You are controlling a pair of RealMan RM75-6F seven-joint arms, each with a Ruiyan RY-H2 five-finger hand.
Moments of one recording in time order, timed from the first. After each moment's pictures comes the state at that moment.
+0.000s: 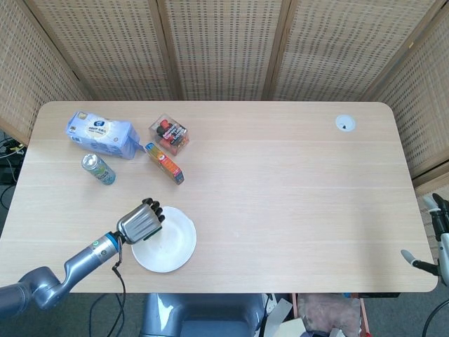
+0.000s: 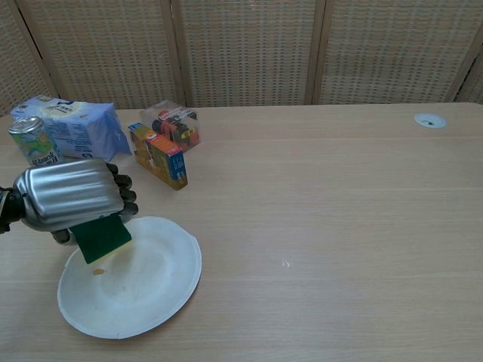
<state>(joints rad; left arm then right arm) -0.68 -1.48 0.03 -1.27 1.72 0.90 0.65 0.01 -0.98 0.10 -1.70 -1.47 1.54 0.06</state>
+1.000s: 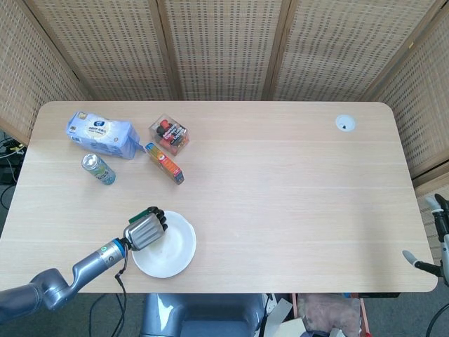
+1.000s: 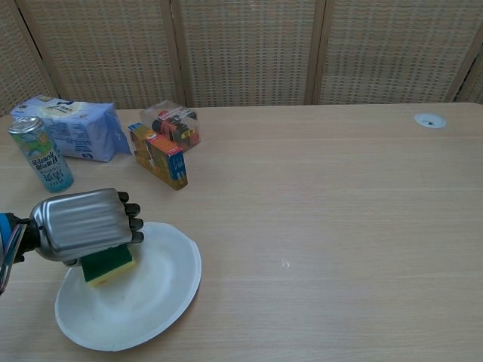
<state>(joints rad) -0.69 -1.59 0.10 -1.13 1.75 0.92 0.66 0.01 -0.97 0.10 -1.69 -1.47 1.55 0.10</state>
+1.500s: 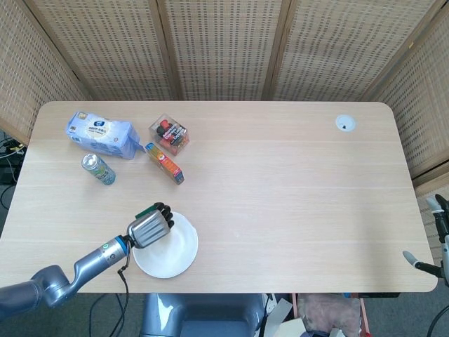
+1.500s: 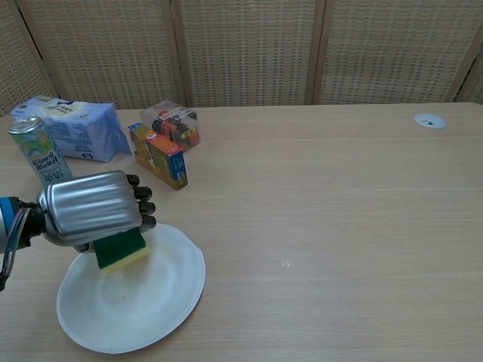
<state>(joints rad) -0.71 -1.57 0.09 -1.16 1.78 0.97 0.65 0.01 -0.96 0.10 -1.70 -1.47 1.55 0.10</state>
